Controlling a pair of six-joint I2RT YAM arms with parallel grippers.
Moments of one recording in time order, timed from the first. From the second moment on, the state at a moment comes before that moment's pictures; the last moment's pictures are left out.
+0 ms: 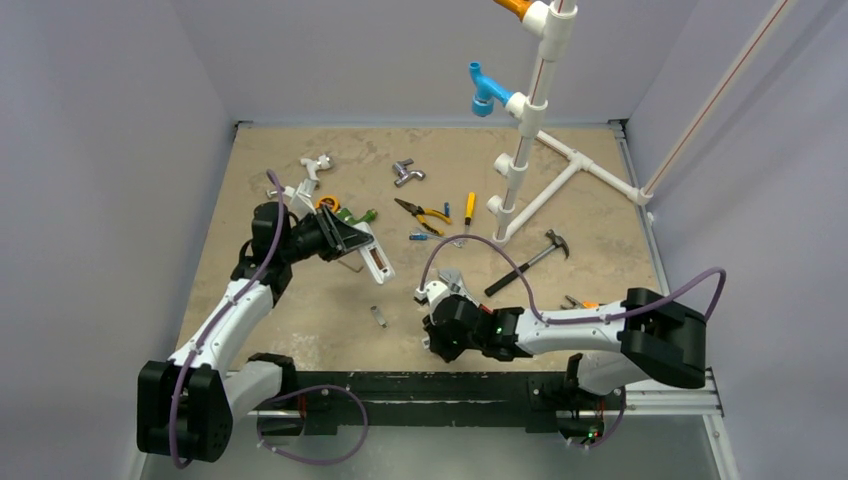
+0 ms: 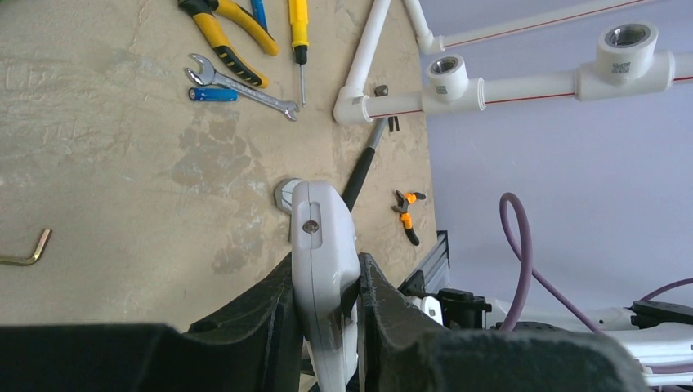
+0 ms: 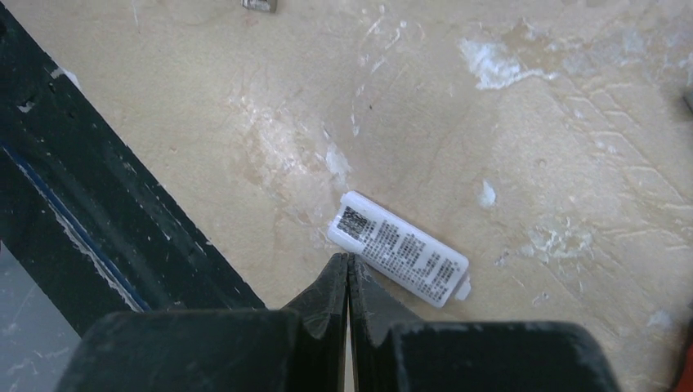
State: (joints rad) left arm -0.12 1.05 0.58 0.06 0.70 -0.85; right arm 1.24 1.37 0.56 -0.05 0.09 0.50
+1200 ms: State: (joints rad) left arm -0.10 1.02 0.62 -0.02 0.71 -0.82; right arm 1.09 1.49 0.89 -0.11 0.25 0.39
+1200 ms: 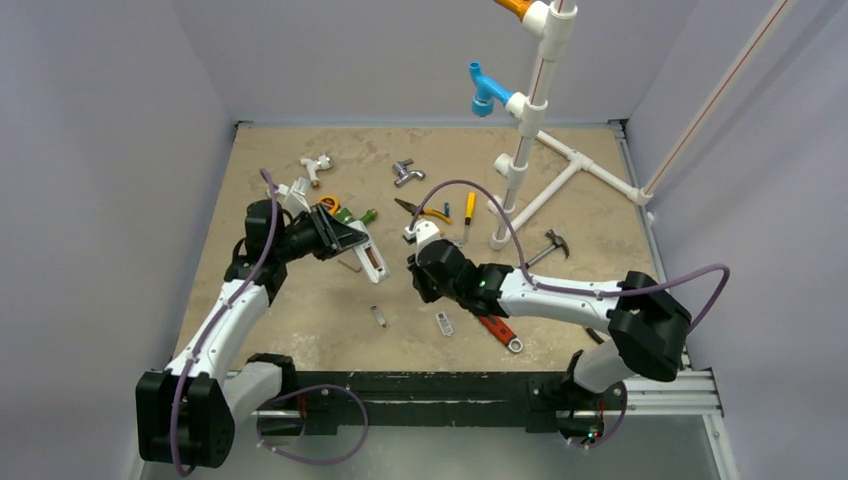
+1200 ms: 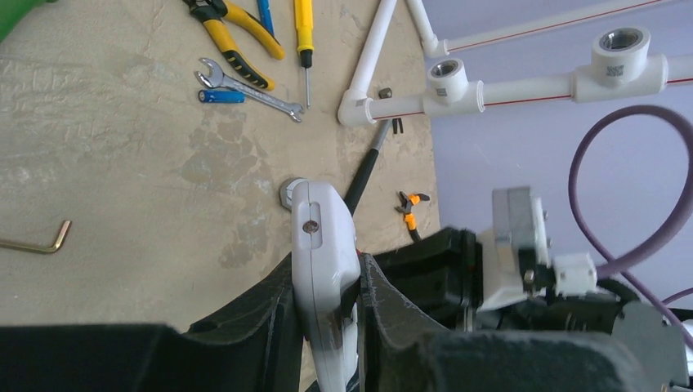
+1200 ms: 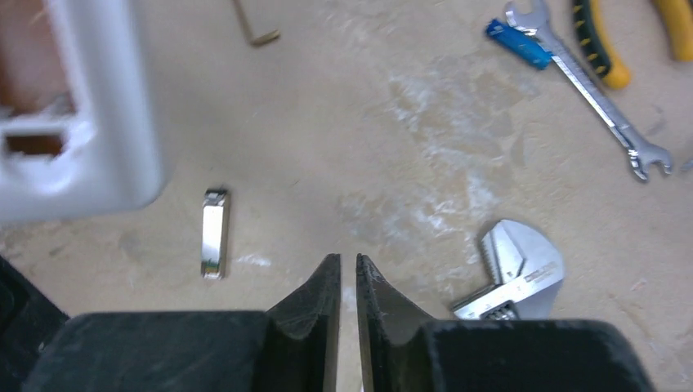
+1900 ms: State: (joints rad) left arm -0.05 0.92 0.62 -0.19 0.74 -0.74; right arm 0.81 1.93 1.37 -0.31 -0.03 -0.31
